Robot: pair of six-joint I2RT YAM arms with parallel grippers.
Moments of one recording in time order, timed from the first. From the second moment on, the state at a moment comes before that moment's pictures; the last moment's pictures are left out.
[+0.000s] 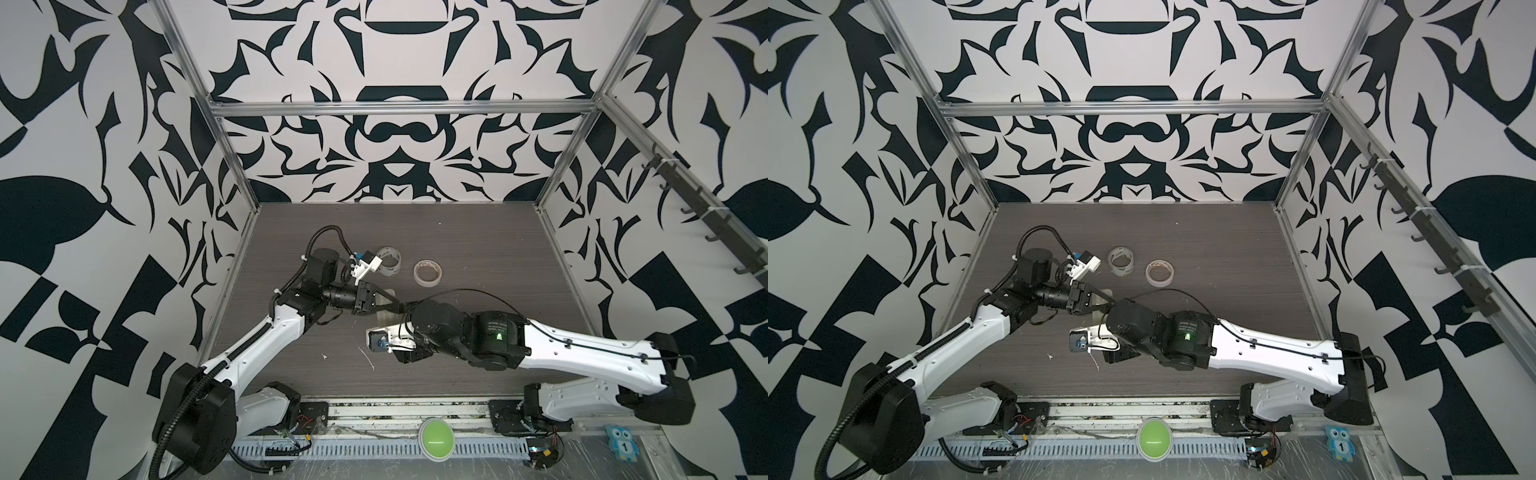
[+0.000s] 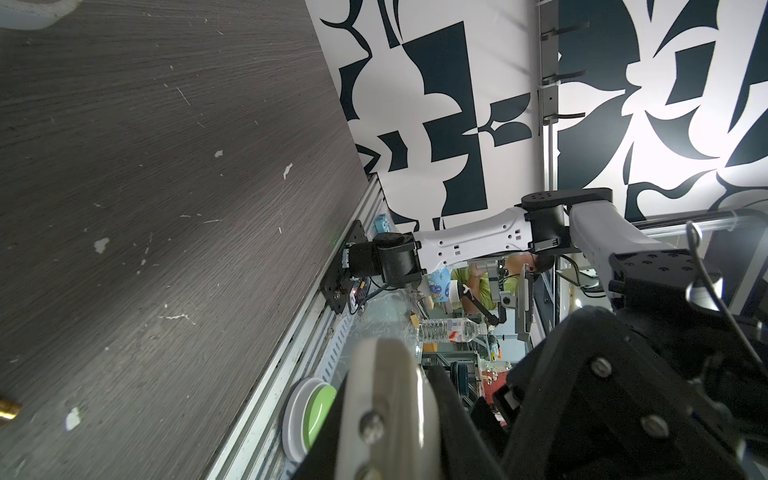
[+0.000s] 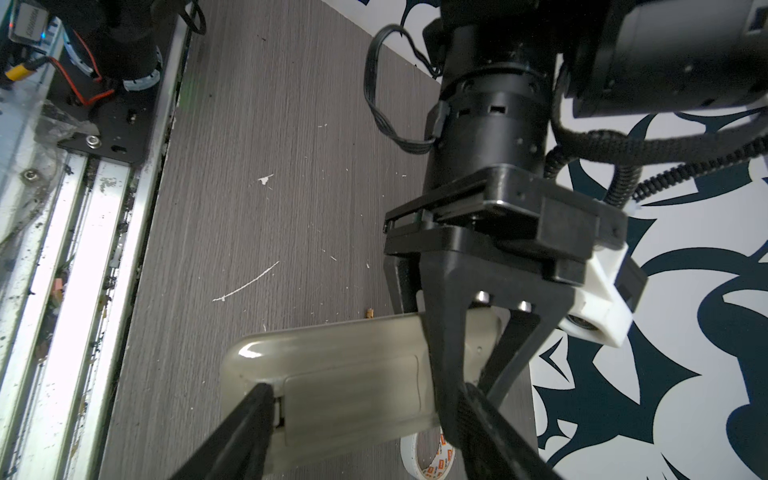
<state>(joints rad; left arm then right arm) -0.48 1.19 0.74 -0.08 1.18 -0.78 1.29 1.27 1.20 -0.61 0.23 -0.61</state>
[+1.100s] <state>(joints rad) -0.46 1.23 0.75 -0.05 1.23 -0.82 1.27 1.19 1.17 -0.55 0.13 -0.62</state>
